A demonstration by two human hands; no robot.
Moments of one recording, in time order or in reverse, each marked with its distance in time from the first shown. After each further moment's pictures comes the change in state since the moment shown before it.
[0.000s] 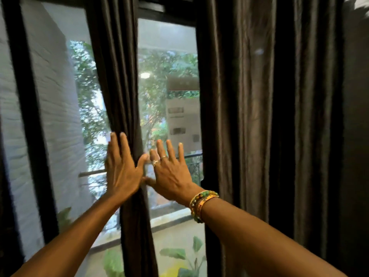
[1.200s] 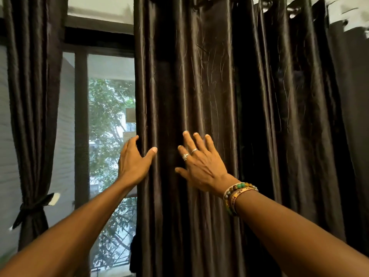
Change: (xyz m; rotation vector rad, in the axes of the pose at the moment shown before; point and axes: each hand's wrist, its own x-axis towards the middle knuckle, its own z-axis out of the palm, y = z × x) left_hand 0.112 0.261 0.166 -0.221 0.104 -0.162; right_hand -0.002 0.387 -0.039 -0.239 0.067 -0.099
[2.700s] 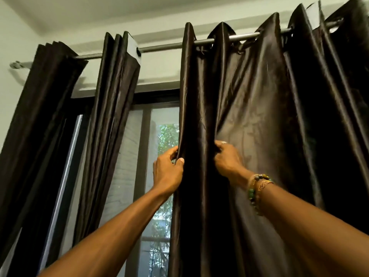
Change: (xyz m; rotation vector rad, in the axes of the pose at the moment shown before) left_hand 0.069 0.066 -0.019 -0.097 0.249 0.147; right_hand 0.160 0.031 -0.018 1.295 0.149 0.366
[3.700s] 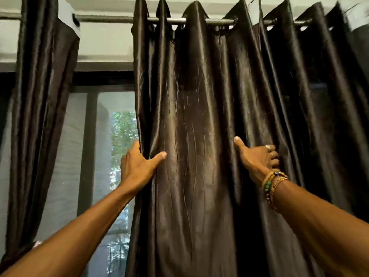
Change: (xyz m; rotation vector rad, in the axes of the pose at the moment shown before) left_hand -0.016 -0.005 0.046 0.124 -0.091 -0.039; right_hand -0.025 0.119 -0.133 -0.163 0.569 0.652
